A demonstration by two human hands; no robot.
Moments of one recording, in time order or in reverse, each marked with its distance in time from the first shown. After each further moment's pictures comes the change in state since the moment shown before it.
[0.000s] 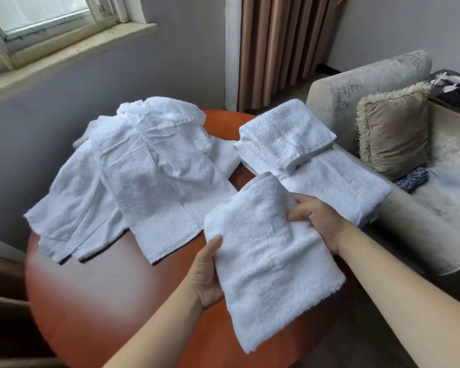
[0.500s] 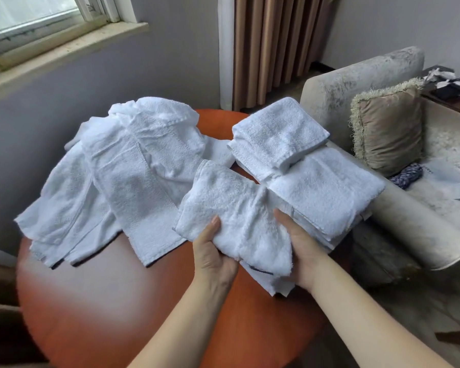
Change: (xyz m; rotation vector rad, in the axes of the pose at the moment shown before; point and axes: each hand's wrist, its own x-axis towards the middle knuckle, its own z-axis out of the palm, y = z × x) left_hand 0.032 -0.004 0.038 -0.338 0.278 0.511; right_hand -0.004 0.056 0.029 0.513 0.091 0.301
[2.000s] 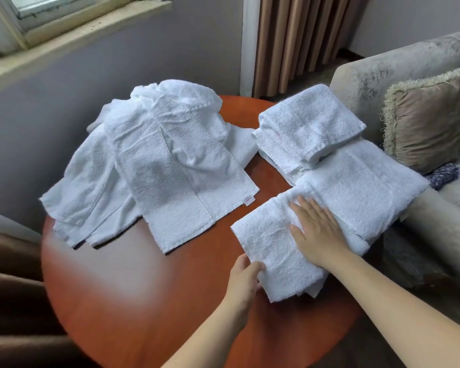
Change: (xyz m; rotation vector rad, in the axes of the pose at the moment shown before) left_hand -0.004 -0.024 -0.082 0.934 0.204 -0.150; right_hand 0.052 -0.006 -0.032 -2.018 0.398 -0.481
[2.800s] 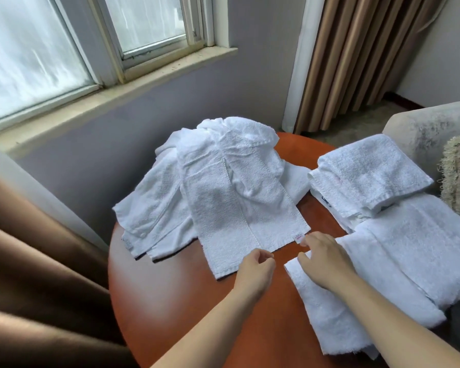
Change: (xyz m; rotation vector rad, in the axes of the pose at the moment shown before) left_hand 0.007 0.092 -0.065 0.310 0.151 0.176; right_hand 0.036 -0.099 -0.023 0.105 0.083 -0.069
